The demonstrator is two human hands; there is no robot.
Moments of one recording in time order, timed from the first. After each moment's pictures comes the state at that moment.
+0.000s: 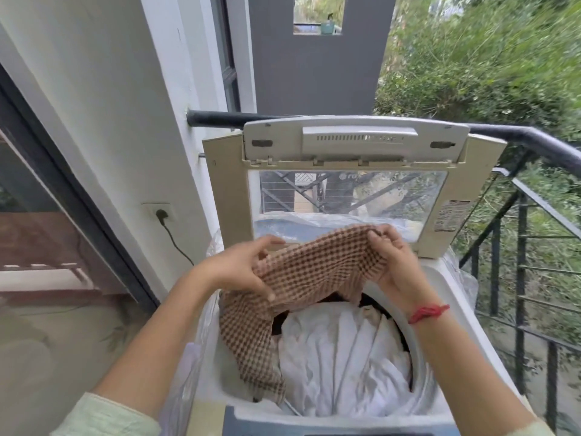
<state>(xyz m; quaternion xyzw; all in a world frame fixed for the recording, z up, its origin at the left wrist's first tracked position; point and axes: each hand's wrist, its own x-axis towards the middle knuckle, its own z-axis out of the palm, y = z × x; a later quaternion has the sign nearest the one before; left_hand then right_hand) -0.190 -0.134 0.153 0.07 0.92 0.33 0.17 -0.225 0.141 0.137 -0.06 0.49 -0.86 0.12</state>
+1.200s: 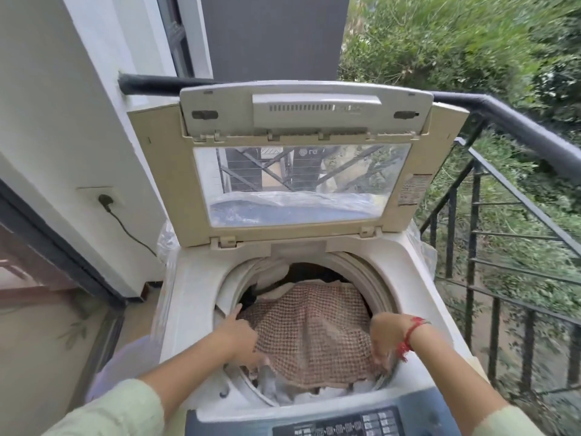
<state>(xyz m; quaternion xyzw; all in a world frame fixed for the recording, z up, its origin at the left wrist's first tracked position) -0.171 -0.067 -0.024 0.21 0.90 -0.07 0.37 -0.218 0.240 -0.004 -0.30 0.80 0.21 0.47</state>
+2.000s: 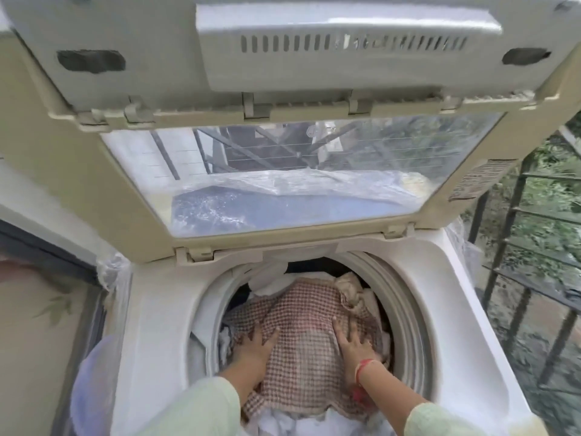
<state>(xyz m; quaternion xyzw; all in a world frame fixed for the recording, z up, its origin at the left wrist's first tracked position) -0.224 -0.029 -0.170 0.06 0.85 0.02 0.52 -0.228 0.190 -0.144 0.03 0.88 0.01 0.47</state>
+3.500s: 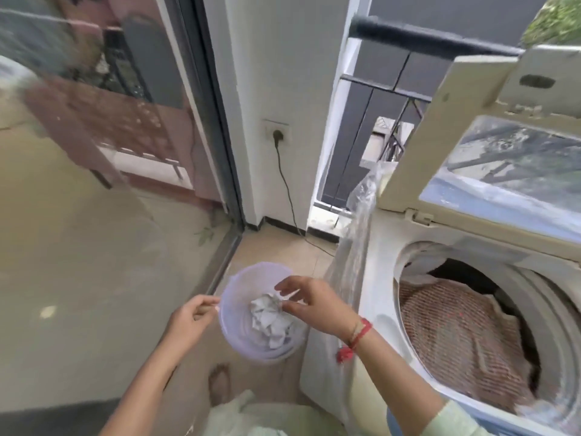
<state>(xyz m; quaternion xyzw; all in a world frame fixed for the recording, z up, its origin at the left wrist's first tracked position) 0.077 -0.393 -0.051 -0.37 0.77 0.53 0.00 -0.083 -0.181 0.023 -0.33 0.80 -0.36 0.35</state>
